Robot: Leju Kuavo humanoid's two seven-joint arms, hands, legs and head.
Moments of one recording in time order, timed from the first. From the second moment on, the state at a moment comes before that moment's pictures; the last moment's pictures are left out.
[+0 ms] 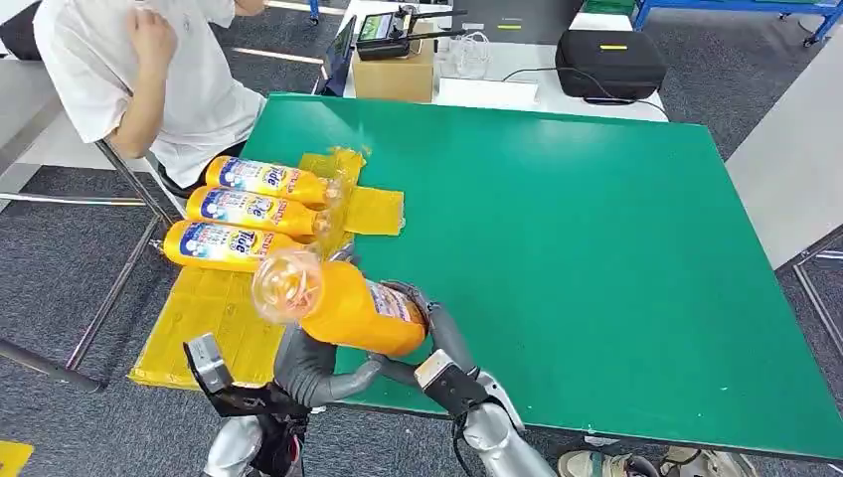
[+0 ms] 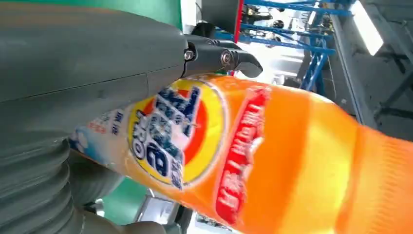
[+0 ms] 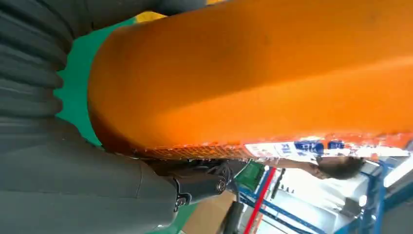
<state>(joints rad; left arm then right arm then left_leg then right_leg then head) 0.04 -0.18 -0.34 -1.52 0.17 -0.32 -0.48 -0.23 0.21 0.57 -1.03 0.40 -0.11 -0.65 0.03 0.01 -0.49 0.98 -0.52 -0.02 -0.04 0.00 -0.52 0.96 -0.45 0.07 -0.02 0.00</state>
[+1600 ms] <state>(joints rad) -0.12 -0.02 -0.20 -1.43 -0.03 -0.14 -0.37 -0.24 0.18 0.67 -1.07 0.38 -0.43 -0.70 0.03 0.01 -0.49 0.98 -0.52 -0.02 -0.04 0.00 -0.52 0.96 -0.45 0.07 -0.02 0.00</state>
